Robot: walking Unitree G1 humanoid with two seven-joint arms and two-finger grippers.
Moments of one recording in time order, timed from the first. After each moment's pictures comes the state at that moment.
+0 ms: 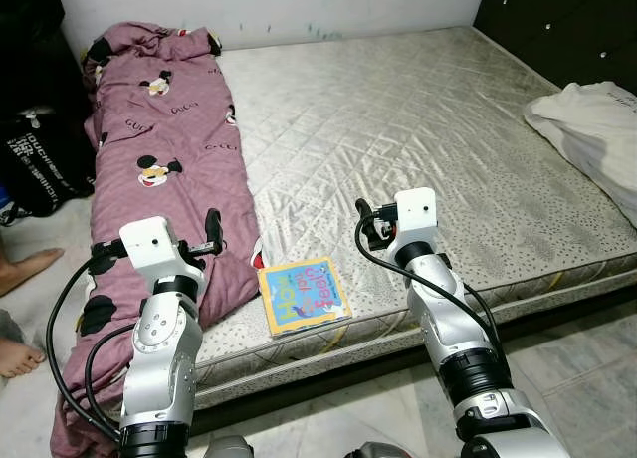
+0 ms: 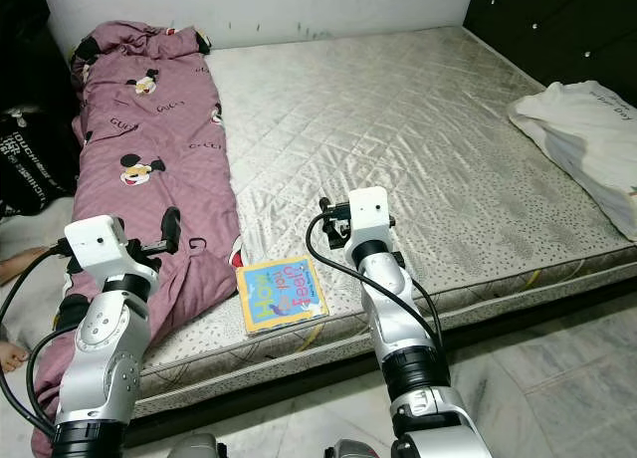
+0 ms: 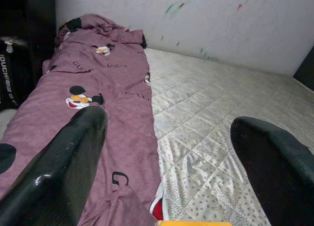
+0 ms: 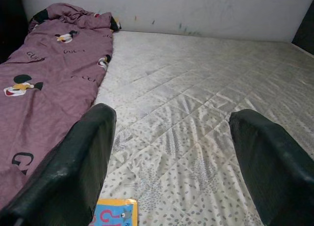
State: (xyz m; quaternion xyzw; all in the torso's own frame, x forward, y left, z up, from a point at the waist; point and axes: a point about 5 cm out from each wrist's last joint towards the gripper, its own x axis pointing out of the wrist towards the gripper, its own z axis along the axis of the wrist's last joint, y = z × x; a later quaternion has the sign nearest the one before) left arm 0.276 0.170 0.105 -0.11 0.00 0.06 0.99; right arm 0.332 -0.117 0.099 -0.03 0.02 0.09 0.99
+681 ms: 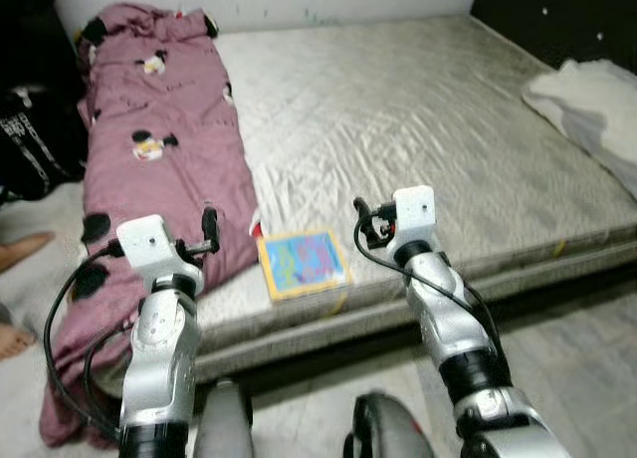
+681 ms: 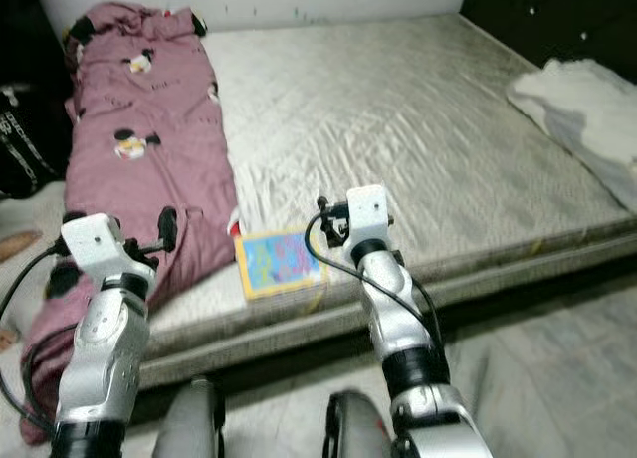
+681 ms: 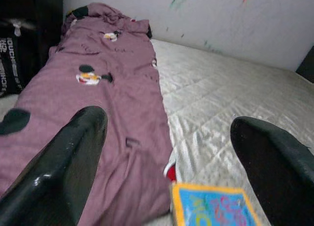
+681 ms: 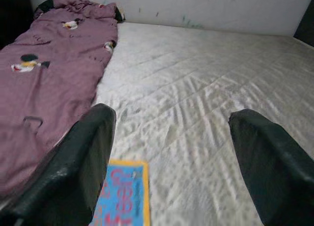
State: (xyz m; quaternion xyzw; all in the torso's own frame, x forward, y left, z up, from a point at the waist) left arm 0.276 0.173 0.103 -0.11 0.00 0.07 0.99; right arm 0.333 -0.115 0.098 -0.03 0.02 0.10 0.99
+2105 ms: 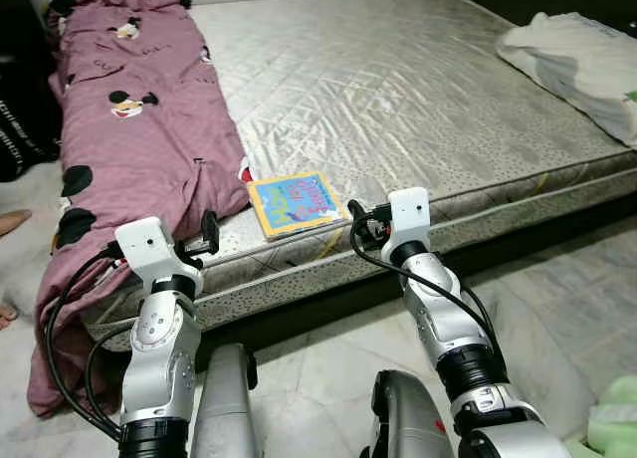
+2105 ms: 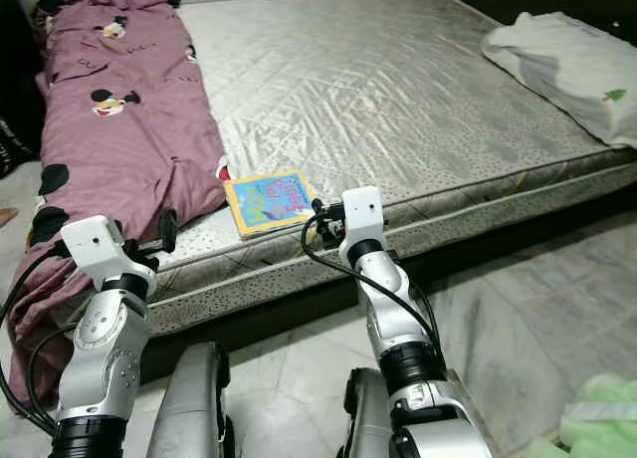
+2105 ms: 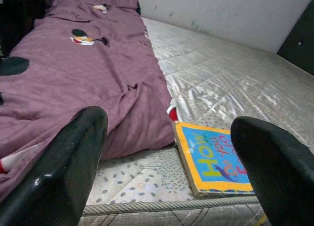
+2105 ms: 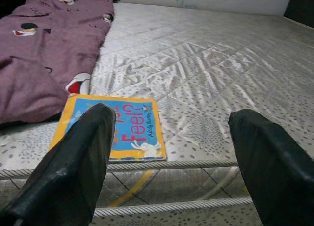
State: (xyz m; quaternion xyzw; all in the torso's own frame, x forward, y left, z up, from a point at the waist) left arm 0.278 0.173 0.103 -0.13 0.00 0.07 0.99; right arm 0.335 -0.112 0.097 -0.03 0.02 0.12 0.99
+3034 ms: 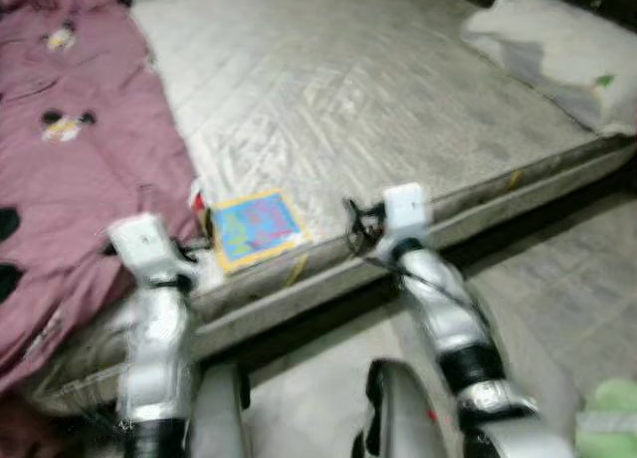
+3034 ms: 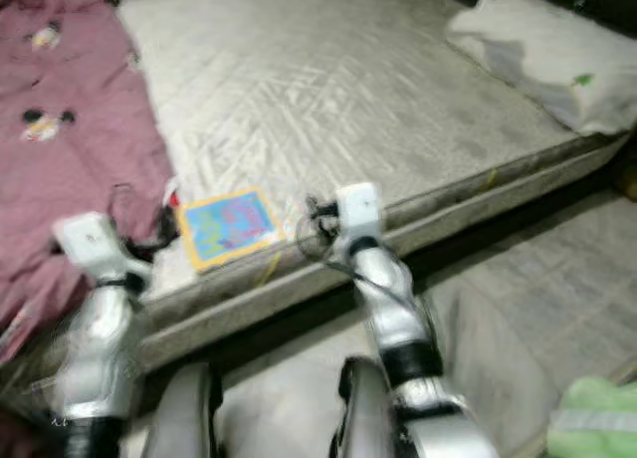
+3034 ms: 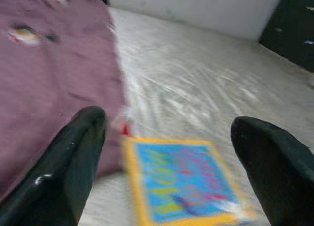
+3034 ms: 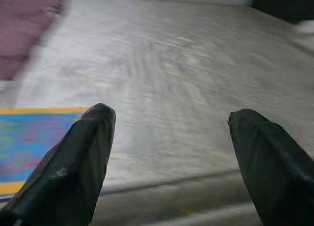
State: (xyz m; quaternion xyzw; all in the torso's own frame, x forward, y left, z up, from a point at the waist) left arm 0.281 0.160 0.105 -0.13 0.00 0.05 0.99; right arm 0.337 -0.124 0.098 -0.04 0.02 0.11 0.99
